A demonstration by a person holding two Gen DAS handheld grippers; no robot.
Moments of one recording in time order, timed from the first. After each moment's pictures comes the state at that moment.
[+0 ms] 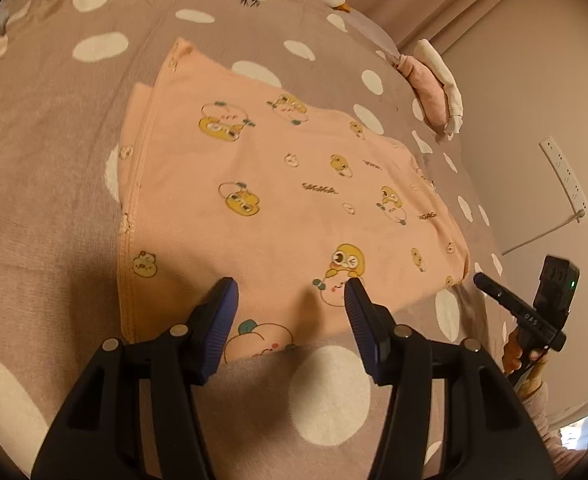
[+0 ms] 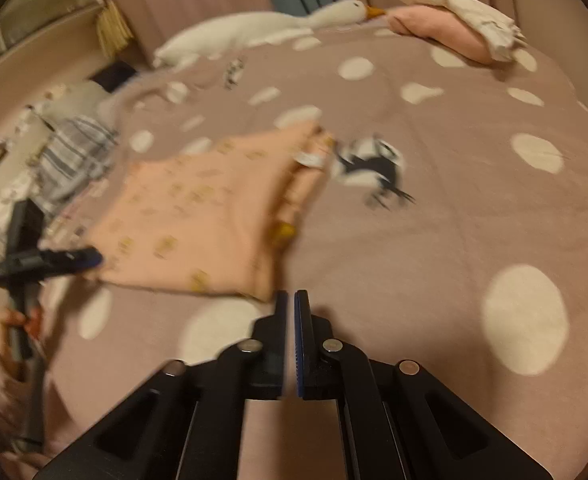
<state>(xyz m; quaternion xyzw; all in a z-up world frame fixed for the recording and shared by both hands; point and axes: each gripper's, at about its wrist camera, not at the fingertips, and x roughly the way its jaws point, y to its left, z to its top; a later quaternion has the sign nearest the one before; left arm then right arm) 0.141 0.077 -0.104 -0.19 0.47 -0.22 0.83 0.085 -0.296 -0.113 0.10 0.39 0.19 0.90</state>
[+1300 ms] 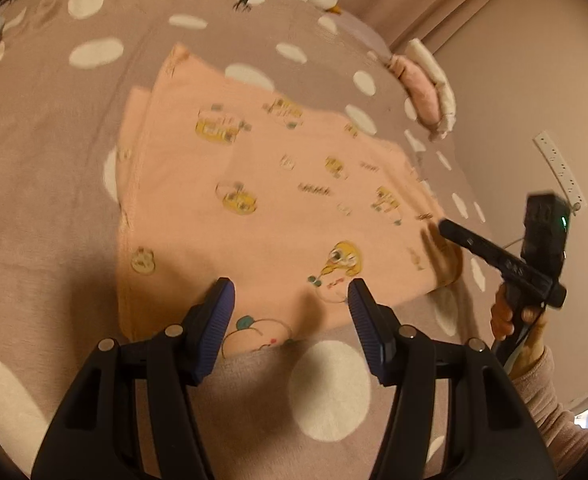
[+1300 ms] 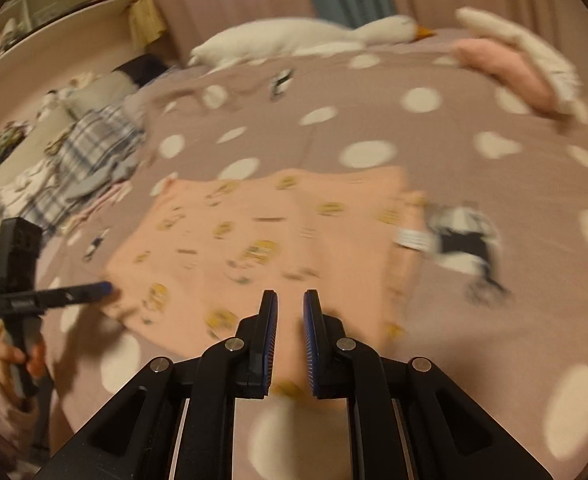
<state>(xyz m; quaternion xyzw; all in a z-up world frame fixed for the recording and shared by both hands) 0.142 0.083 -0.117 -0.19 0.48 -0.22 0.83 0.151 -0.225 -0.101 0.06 0.39 0.22 0.89</state>
